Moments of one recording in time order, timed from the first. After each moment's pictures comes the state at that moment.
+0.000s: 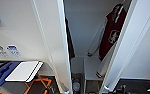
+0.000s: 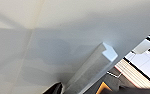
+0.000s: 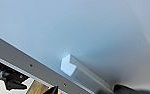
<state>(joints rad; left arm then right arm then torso) 0.66 2.16 -1.00 0.48 0.14 -0.30 -0.65 2.08 -1.05 0.16 0.01 -0.05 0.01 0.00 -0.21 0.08</state>
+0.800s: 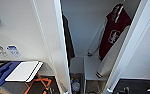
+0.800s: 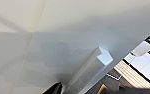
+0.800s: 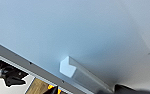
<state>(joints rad) 0.68 2.13 -0.98 0.48 0.11 -0.29 -0.68 2.03 -1.02 0.15 0.03 -0.05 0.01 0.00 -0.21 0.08</state>
